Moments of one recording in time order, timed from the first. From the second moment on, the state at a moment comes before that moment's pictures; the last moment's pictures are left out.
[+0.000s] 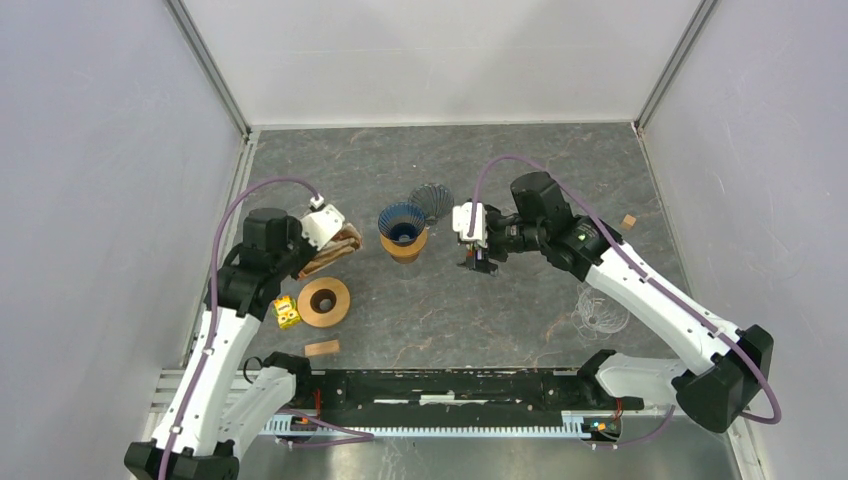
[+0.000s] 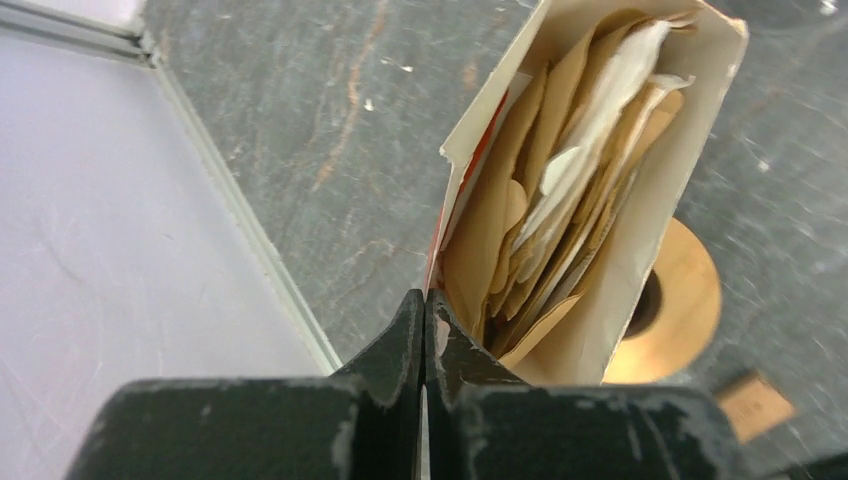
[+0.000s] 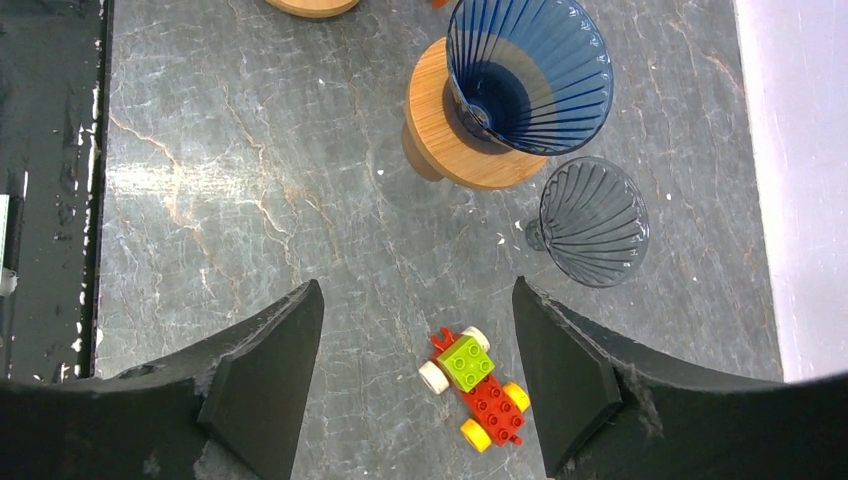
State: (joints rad) left arm -0.20 0.81 0.89 -0.75 -0.06 0.66; right arm 0.68 1.20 1.13 -0.55 -0.56 -0.75
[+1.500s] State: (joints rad) left arm -0.20 0.74 0.84 -0.91 0.40 0.66; right arm 1.05 1.62 1.41 -0.42 -0.36 -0.61
